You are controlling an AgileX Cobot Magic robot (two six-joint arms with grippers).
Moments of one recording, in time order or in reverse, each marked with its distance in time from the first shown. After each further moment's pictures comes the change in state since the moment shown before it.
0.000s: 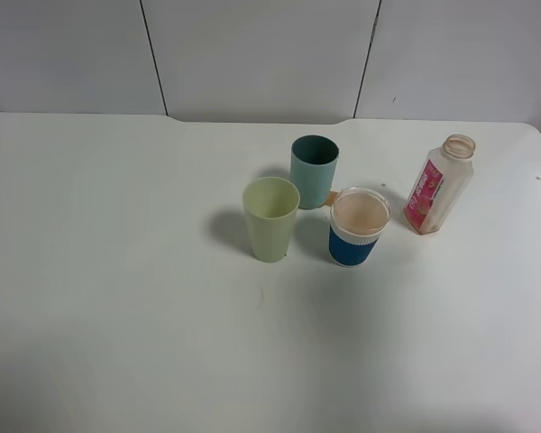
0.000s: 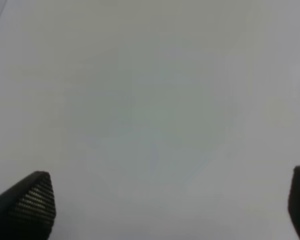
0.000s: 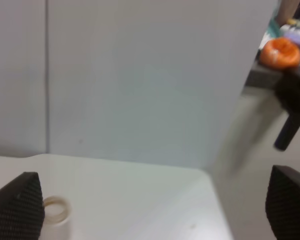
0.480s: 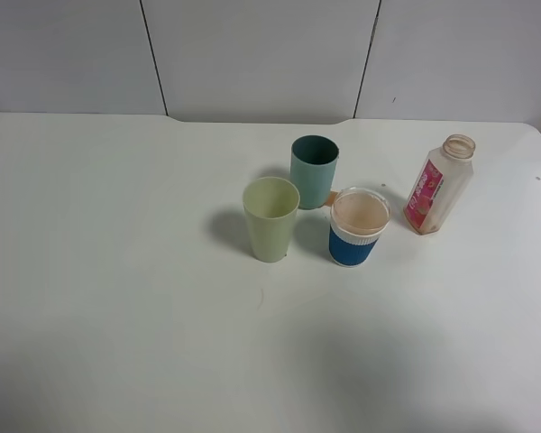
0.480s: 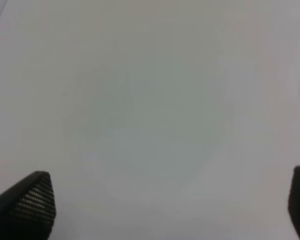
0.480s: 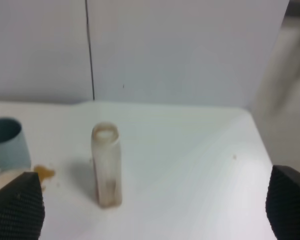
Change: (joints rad) left arm 0.000 0.000 0.000 0.000 0.000 0.000; right arm 0.000 -0.196 -0.001 0.093 0.327 0.009
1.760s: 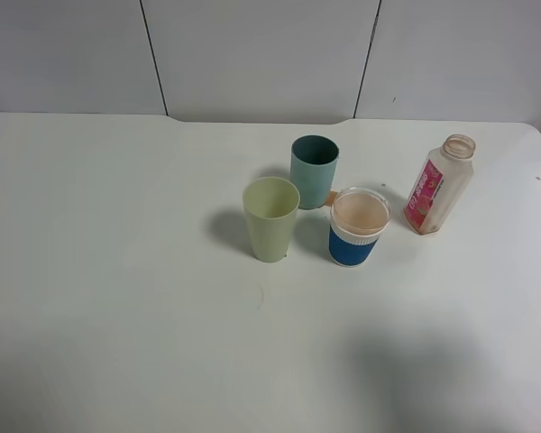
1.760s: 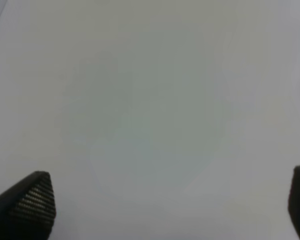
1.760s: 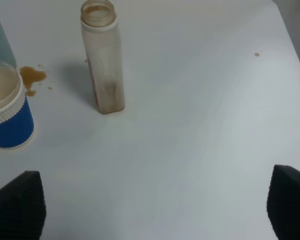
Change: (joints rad) left arm 0.000 0.000 0.000 0.000 0.000 0.000; right arm 0.000 -0.045 0.258 -0.020 0.019 0.039
